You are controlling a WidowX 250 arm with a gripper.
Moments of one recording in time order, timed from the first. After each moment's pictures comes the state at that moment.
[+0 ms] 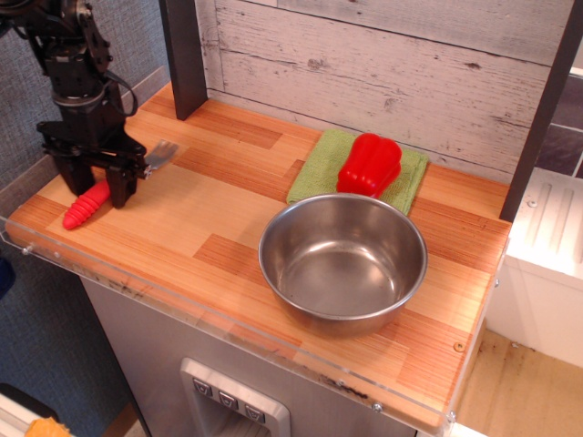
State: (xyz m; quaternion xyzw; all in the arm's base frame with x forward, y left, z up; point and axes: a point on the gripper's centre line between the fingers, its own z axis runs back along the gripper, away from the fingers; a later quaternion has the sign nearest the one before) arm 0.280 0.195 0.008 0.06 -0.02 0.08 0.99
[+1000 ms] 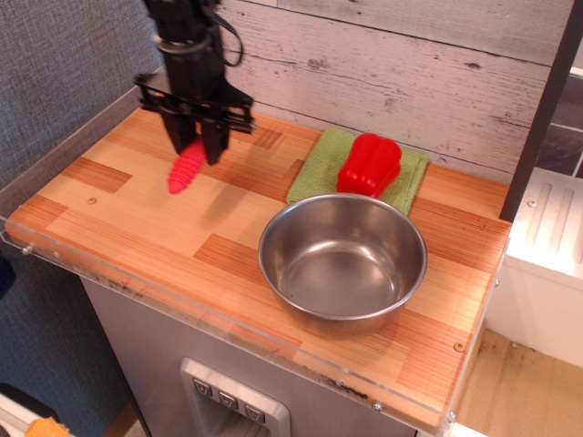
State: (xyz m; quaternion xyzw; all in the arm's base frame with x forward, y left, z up) arm 0.331 0.104 0.050 0.03 -0.06 0.06 1.00
